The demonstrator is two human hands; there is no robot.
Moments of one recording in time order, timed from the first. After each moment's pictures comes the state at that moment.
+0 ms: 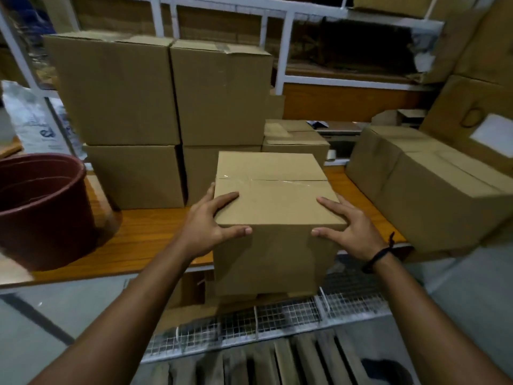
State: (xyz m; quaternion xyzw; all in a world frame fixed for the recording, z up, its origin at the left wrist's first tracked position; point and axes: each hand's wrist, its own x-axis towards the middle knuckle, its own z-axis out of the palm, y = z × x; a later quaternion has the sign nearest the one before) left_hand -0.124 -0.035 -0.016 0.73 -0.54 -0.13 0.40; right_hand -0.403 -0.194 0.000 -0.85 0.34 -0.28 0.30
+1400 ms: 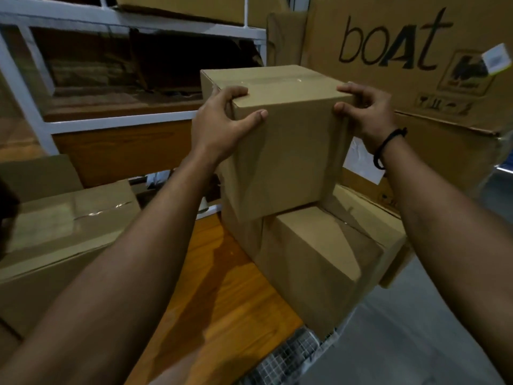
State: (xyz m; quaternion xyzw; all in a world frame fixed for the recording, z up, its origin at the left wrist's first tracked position) left_hand -0.360 -0.636 0.160 0.51 -0.65 -0.03 0.57; right_hand -0.643 -0.710 0.184 -0.68 0.40 -0.57 0.23
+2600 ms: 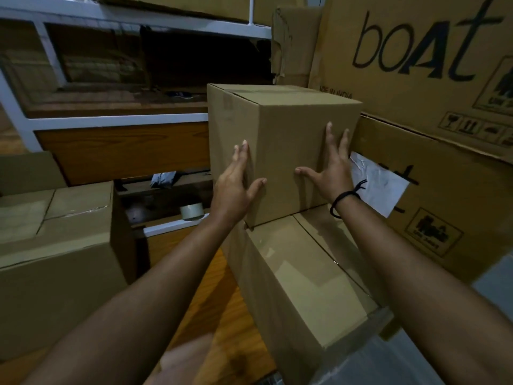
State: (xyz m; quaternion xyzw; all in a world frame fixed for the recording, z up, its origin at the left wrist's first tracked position) left_hand -0.434 -0.708 0.053 0.60 -0.62 -0.03 0.50; right_hand -0.637 -0.818 0.077 -0.74 0.48 -0.45 0.07
